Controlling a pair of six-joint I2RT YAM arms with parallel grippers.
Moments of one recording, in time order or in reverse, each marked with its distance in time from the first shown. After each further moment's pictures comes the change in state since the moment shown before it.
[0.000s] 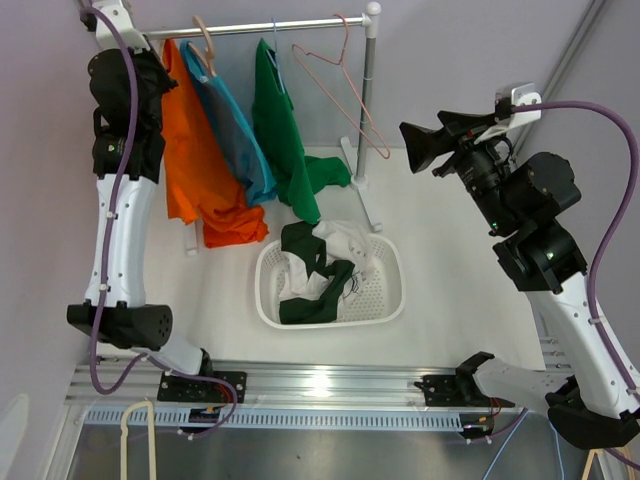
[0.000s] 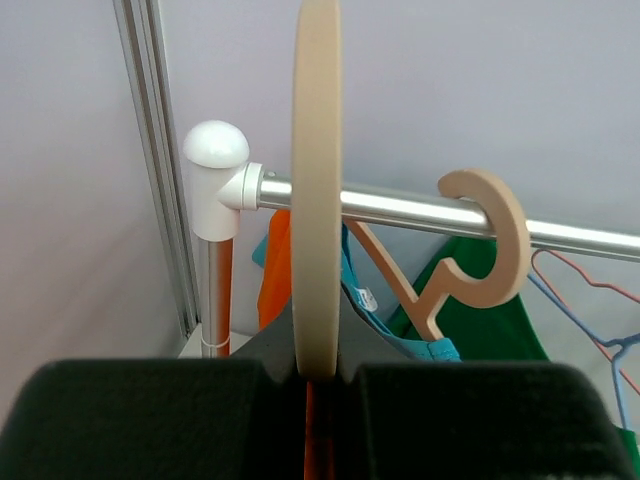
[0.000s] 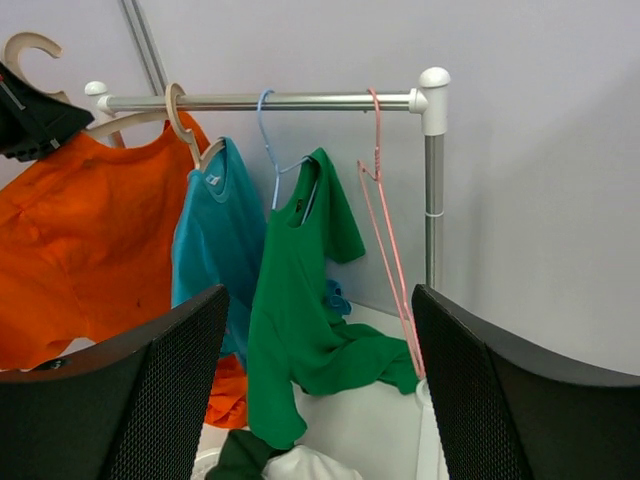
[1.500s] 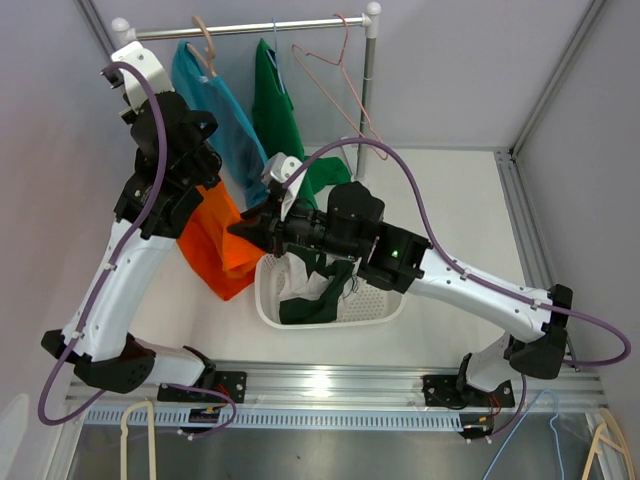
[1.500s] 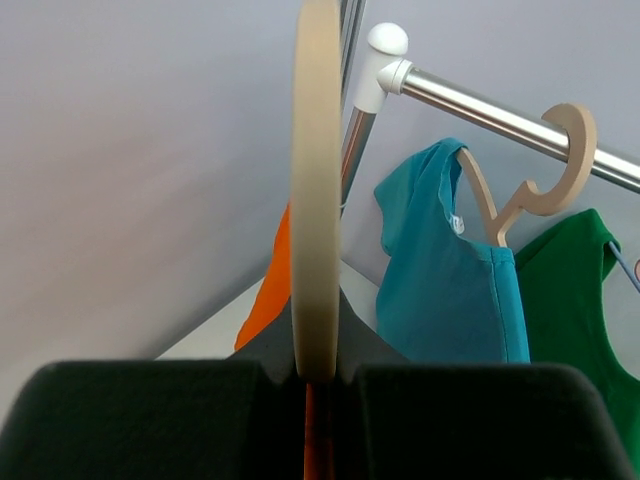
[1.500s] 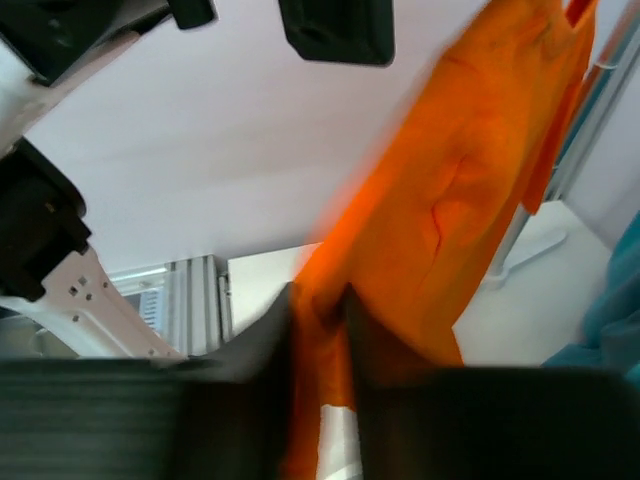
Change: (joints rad) left arm -0.508 -0.216 -0.128 -0.070 -0.961 0.064; right arm 0.604 0.436 0.089 0.155 -0.237 -0.074
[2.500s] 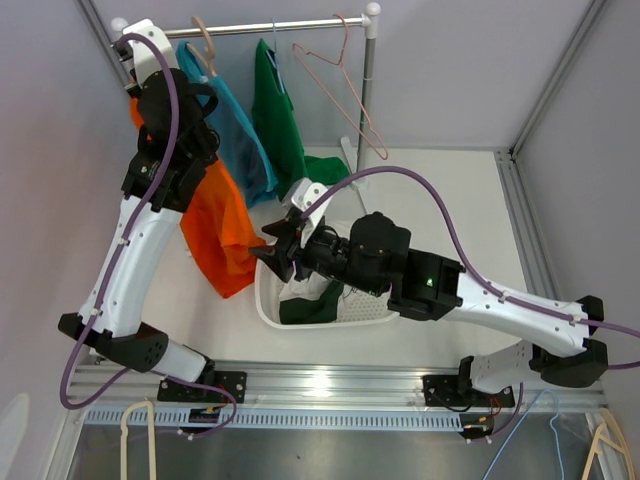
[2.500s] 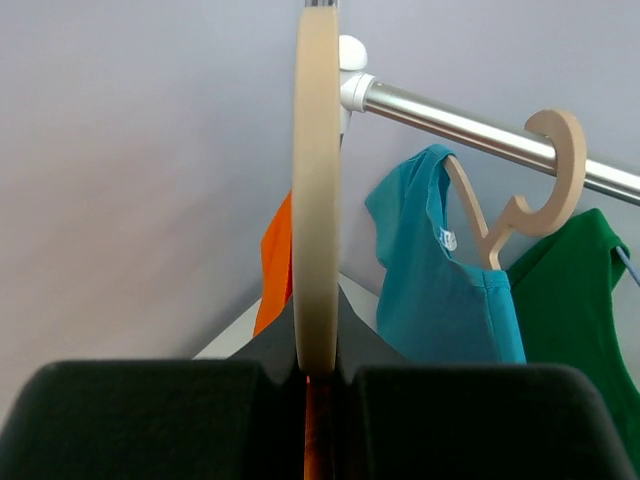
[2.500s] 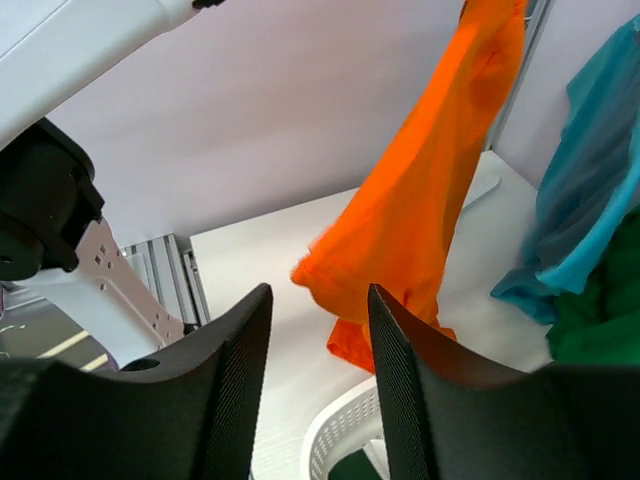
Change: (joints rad) left arm 0.119 0.116 0.094 -0.006 0.164 0.040; right arm 0.145 -0.144 -0.076 -0.135 0.344 -0.046
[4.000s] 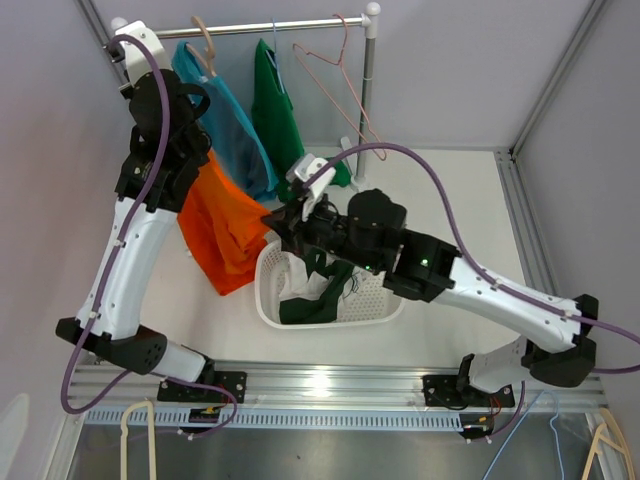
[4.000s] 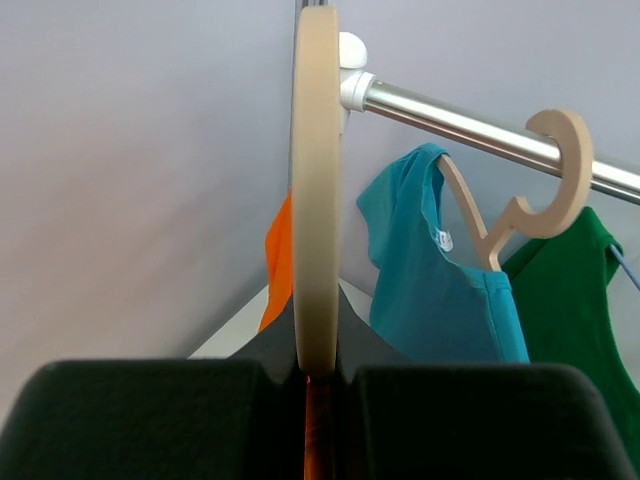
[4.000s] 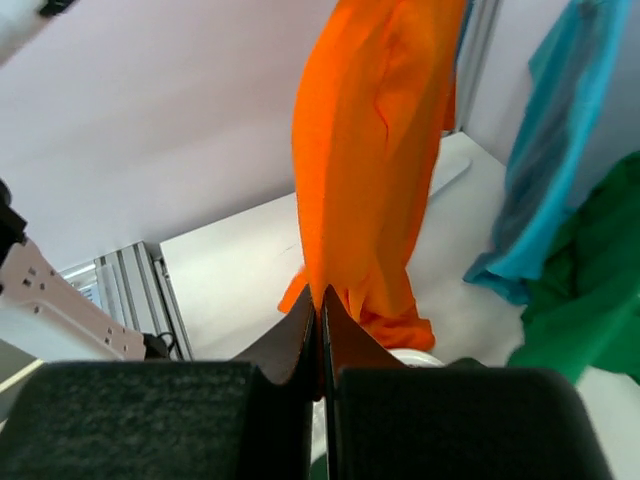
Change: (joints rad) left arm 0.042 -0.026 -0.030 -0.009 0.073 -0.035; right arm -0.112 0.063 0.049 -0.013 -0.066 0.037
